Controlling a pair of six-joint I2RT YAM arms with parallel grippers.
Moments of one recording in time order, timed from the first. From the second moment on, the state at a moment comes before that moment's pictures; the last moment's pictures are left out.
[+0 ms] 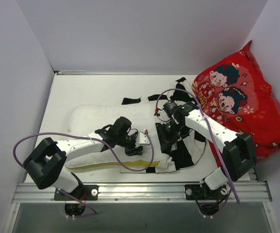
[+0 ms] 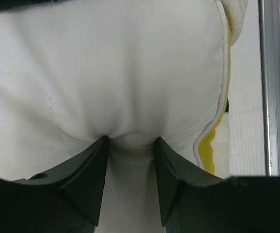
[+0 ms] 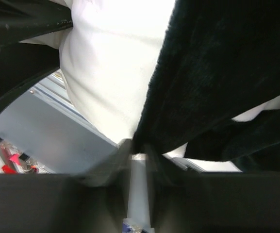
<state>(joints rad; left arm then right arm) -0.82 1.47 0.77 -0.12 0.58 0.54 0.56 1.53 1.14 -1.04 -0.41 0.18</state>
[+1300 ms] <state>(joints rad) -0.80 1.37 0.76 -0.04 0.63 0.38 0.55 1.67 1.18 -1.01 -0.60 0.21</state>
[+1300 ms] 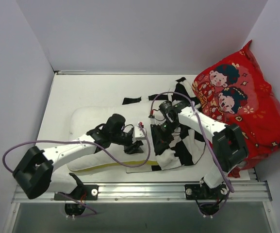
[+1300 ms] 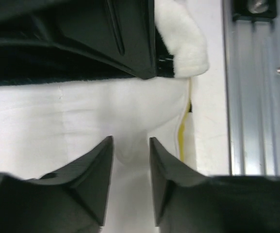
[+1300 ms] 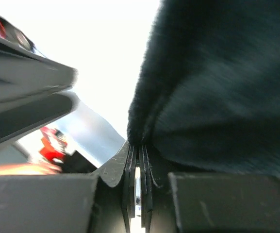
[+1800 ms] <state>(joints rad) -0.32 1.55 1.15 -0.23 0.78 0.39 0.71 1.56 1.09 -1.10 -0.53 -0.16</state>
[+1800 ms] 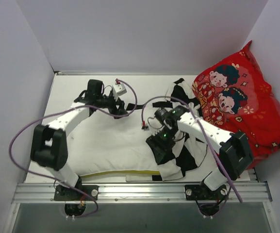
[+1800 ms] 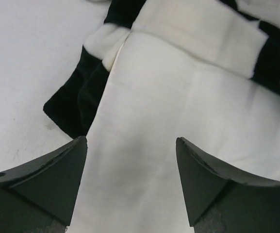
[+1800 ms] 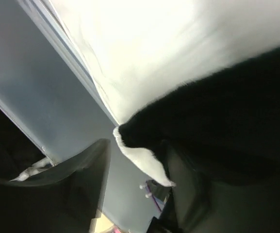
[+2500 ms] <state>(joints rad) -0.35 2.01 1.48 -0.52 0.79 0.75 0.30 2.44 2.37 -1.12 -0.41 -0.22</state>
